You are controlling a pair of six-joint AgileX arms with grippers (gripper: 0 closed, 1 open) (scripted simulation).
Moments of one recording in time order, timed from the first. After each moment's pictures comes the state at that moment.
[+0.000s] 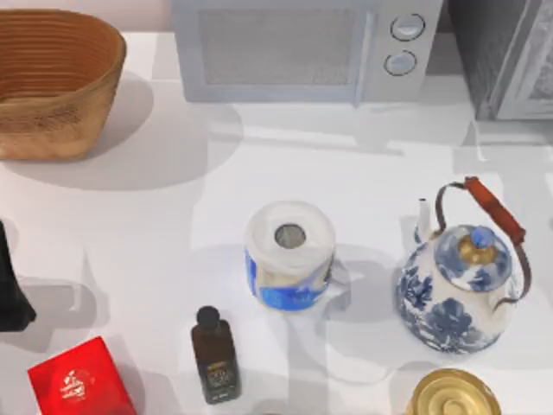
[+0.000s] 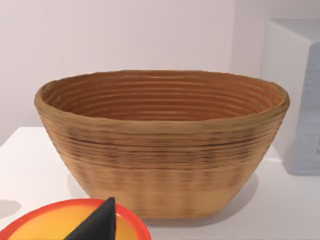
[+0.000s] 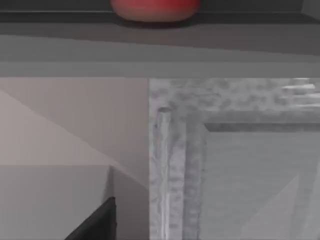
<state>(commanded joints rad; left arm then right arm) 0.00 0.00 0.00 0.00 0.00 0.00 0.12 0.94 1.23 -0.30 0.14 0.01</state>
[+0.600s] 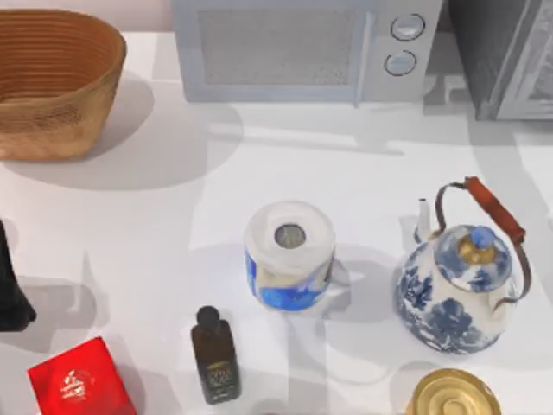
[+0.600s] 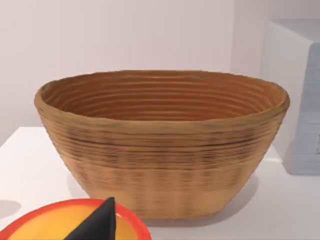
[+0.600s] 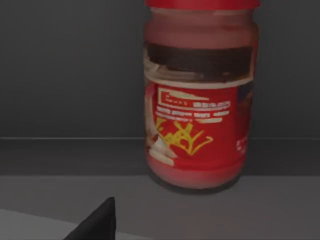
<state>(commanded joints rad) 0.00 0.00 0.00 0.00 0.00 0.00 0.18 1.32 1.74 -0.42 0.20 0.02</state>
